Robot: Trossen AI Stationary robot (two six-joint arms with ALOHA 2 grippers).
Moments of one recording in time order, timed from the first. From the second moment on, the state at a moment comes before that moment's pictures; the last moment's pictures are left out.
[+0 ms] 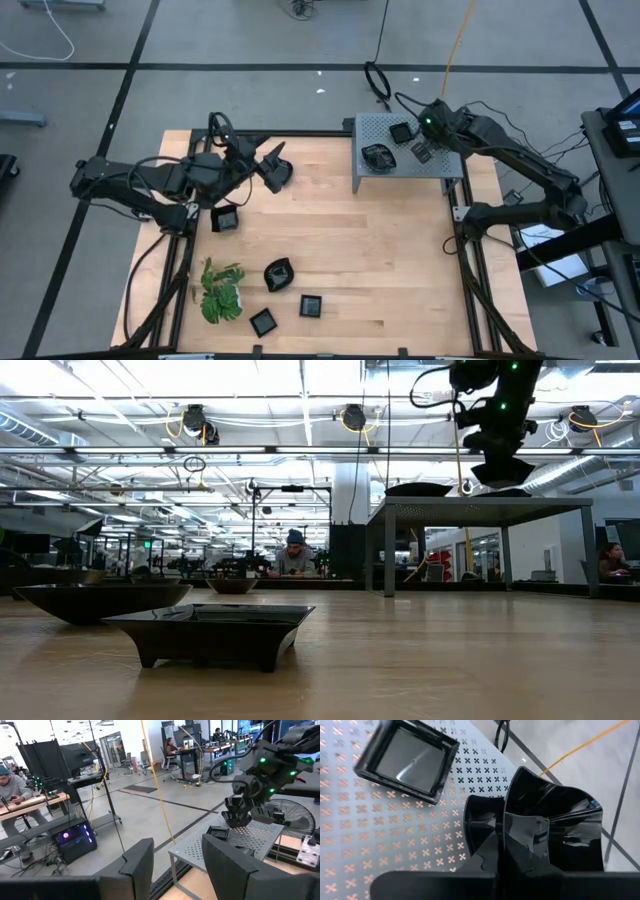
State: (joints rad) left arm -0.12 1.16 1.18 -0.07 -0.93 0.08; right arm -0.71 1.16 1.16 -1.06 0.50 0.03
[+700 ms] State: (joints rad) left arm -0.12 1.16 1.18 -0.08 -0.93 0.10; right arm -0.77 1.21 1.16 -1.01 0.50 -0.05
